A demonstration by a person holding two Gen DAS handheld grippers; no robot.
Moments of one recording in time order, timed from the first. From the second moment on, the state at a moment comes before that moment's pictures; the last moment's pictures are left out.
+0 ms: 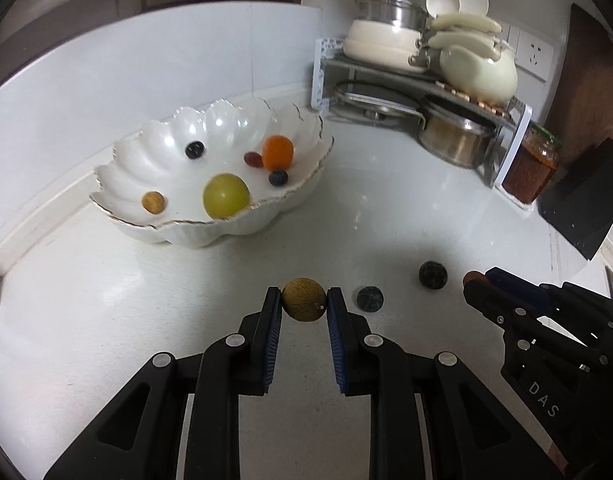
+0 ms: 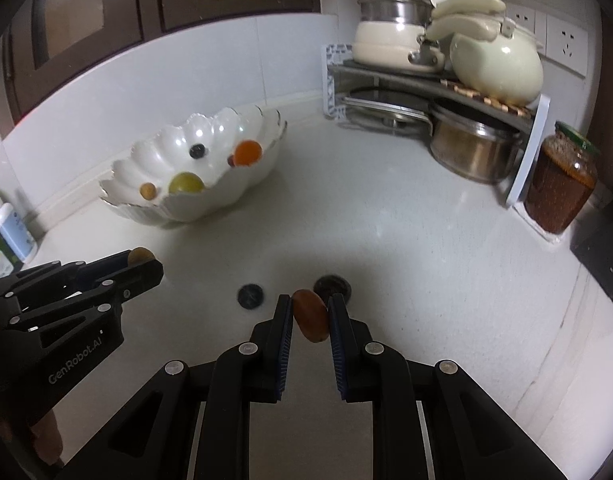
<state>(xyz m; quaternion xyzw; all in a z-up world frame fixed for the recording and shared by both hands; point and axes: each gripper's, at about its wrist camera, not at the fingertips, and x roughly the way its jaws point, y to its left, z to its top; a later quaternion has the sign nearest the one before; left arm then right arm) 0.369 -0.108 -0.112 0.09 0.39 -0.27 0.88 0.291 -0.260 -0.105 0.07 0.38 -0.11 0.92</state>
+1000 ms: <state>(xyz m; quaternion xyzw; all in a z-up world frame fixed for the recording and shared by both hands) 0.358 -0.053 -0.032 0.05 0.30 -0.20 0.93 0.296 -0.214 -0.024 0.03 0.28 -0.06 0.96</state>
